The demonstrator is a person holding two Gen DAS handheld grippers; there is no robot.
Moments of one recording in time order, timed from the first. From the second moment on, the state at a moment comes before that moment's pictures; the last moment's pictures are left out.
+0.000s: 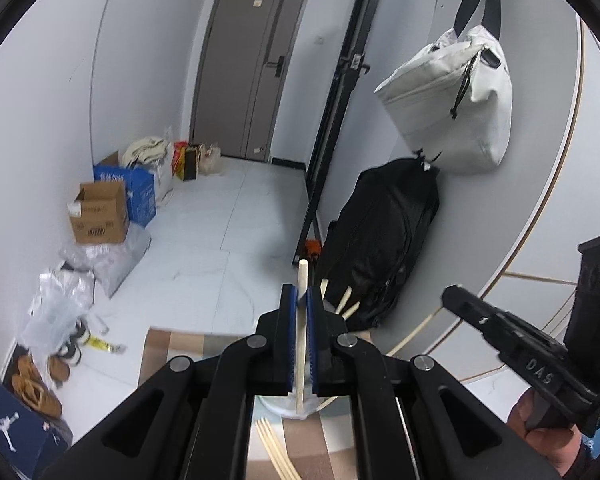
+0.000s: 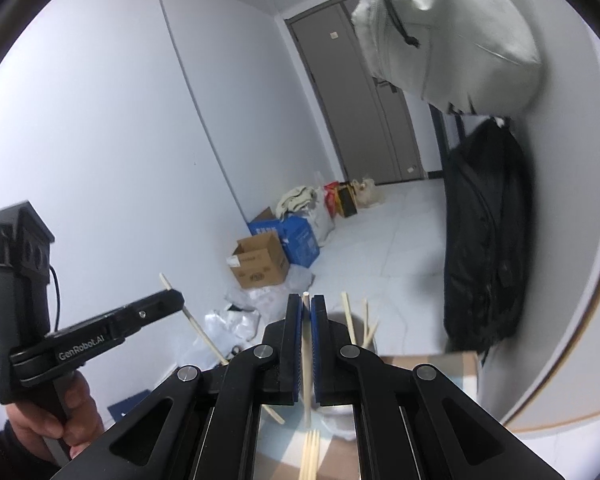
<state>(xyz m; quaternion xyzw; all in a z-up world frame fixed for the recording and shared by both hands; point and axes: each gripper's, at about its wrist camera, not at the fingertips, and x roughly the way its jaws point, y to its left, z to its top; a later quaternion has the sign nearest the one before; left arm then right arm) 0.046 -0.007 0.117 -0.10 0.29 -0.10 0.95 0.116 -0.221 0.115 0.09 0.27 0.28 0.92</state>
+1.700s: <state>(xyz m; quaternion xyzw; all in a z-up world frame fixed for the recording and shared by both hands) 0.144 -0.030 0.053 -0.03 0.35 -0.17 0.92 0.223 -0.182 0.059 0.03 0.32 0.29 0.90</state>
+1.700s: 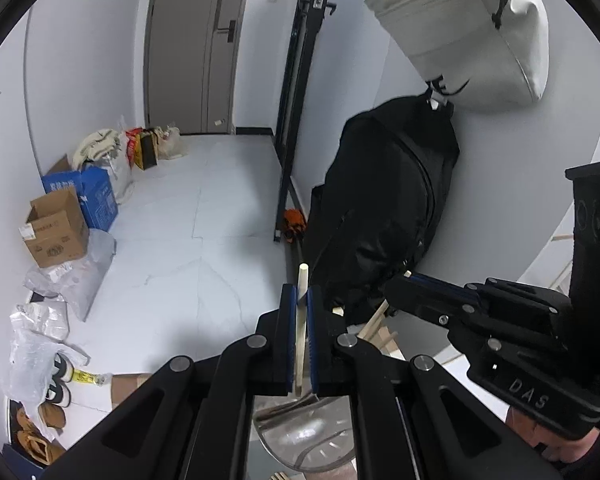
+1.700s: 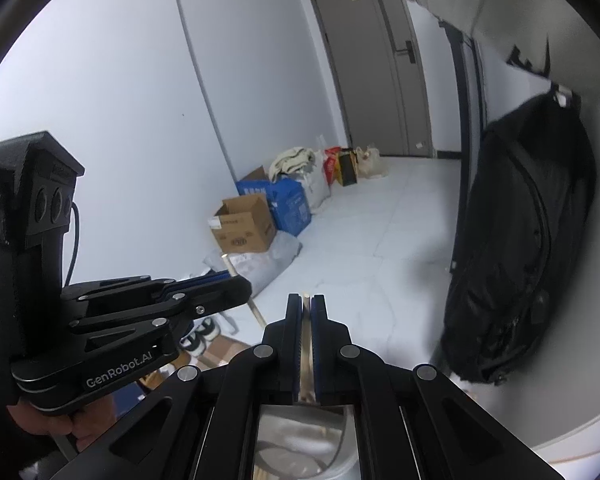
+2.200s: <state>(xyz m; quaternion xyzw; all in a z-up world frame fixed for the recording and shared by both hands) 0.131 -0.014 0.057 -0.06 0.37 -0.15 0.91 0.229 -0.244 0.043 0.23 0.36 0.27 0.87</state>
